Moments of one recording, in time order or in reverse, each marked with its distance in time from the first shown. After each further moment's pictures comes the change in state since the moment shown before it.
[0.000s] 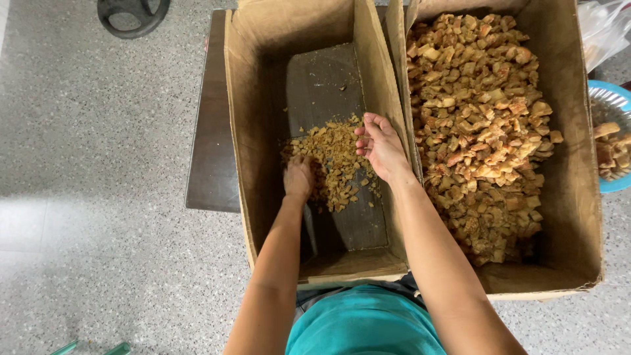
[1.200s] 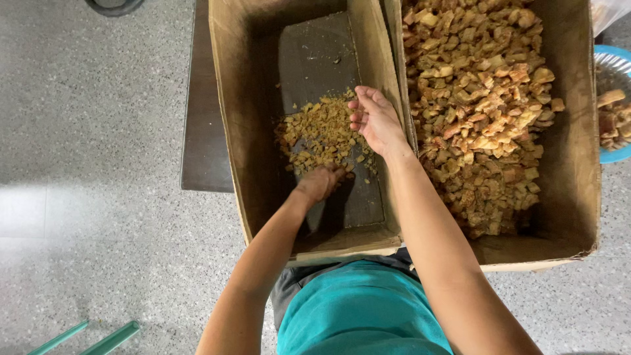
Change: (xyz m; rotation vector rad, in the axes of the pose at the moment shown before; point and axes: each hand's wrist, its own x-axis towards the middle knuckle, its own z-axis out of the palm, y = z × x) left_hand -0.040 0.059 -0.028 0.173 -0.862 0.400; right_hand -0.003 -0.004 0.002 0.052 0.002 0.022
